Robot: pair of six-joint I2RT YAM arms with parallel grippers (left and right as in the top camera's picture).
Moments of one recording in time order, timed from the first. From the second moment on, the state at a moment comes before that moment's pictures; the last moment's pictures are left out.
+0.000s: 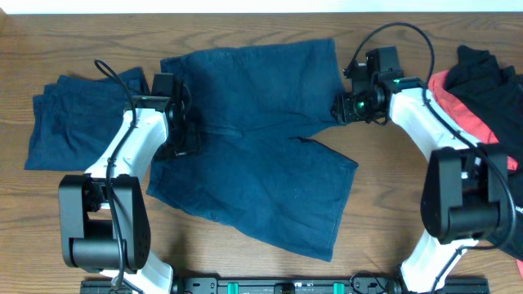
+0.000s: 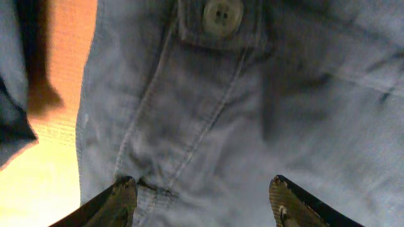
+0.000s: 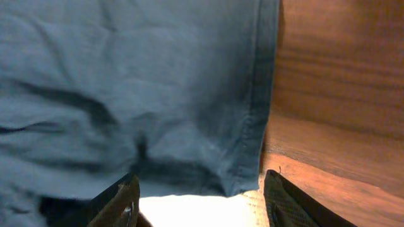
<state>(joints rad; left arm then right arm) -0.05 1.77 1.16 -0.89 -0.03 -0.23 0.14 1.95 1.34 -0.59 -0.25 0.03</state>
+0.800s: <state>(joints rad) -0.05 1.77 1.16 -0.95 -0.03 -0.23 0.07 2.03 1.34 -0.64 0.00 0.20</state>
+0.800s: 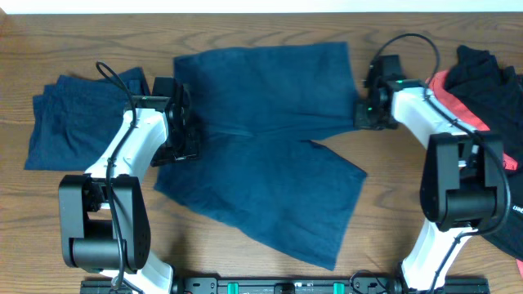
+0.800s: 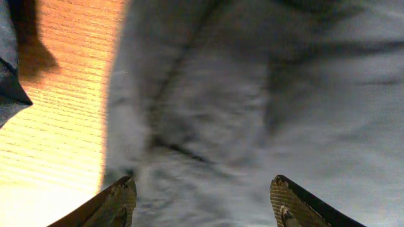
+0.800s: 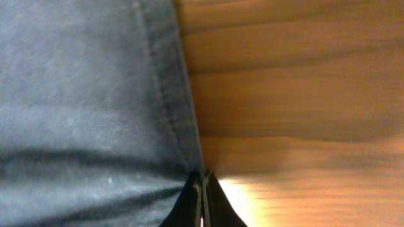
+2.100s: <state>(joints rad) -0.05 1.76 0.97 -0.93 0.23 -0.39 0.02 1.73 1.47 -1.31 -0.03 0.15</state>
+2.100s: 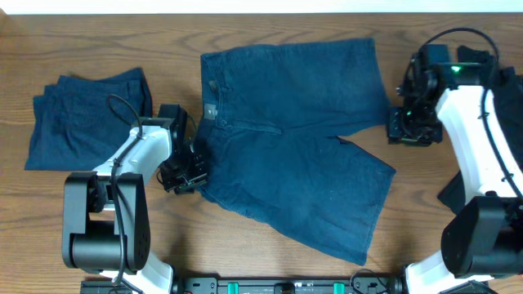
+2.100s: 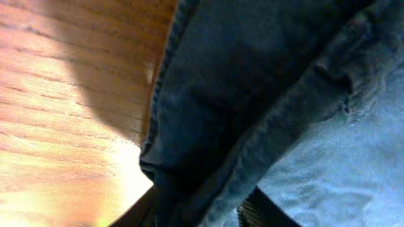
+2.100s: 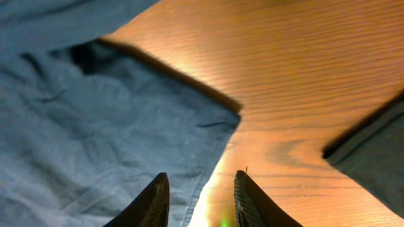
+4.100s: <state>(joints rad) -0.05 1.72 0.97 -0.86 0.39 -0.38 0.50 1.17 0.51 -0.94 -0.37 1.90</state>
